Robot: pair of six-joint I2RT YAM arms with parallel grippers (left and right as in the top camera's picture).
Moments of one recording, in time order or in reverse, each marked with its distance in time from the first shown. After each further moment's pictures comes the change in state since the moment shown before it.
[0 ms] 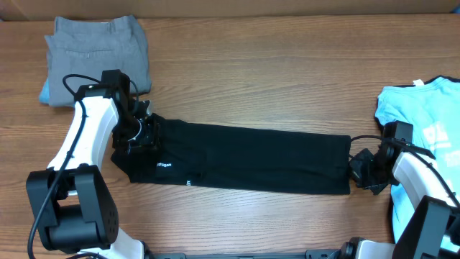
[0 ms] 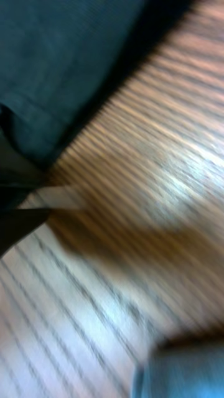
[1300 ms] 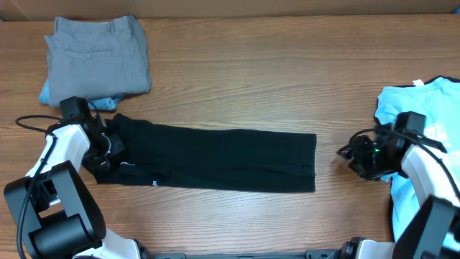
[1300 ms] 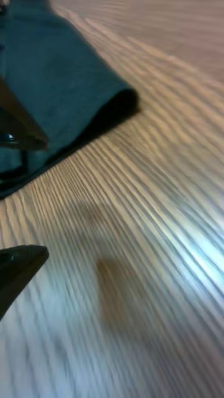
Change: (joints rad) left arm 0.282 -0.009 -0.267 0.457 -0.095 -0.232; right arm -0.031 0.010 0.104 -0.046 -0.288 -0.234
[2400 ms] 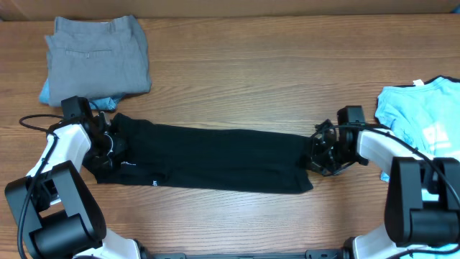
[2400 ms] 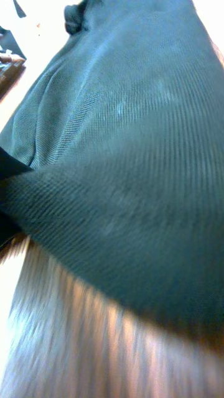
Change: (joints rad) left arm -0.008 0.000 -0.001 0.000 0.081 0.019; right arm 0.325 0.225 0.010 0.094 -0.140 -0.063
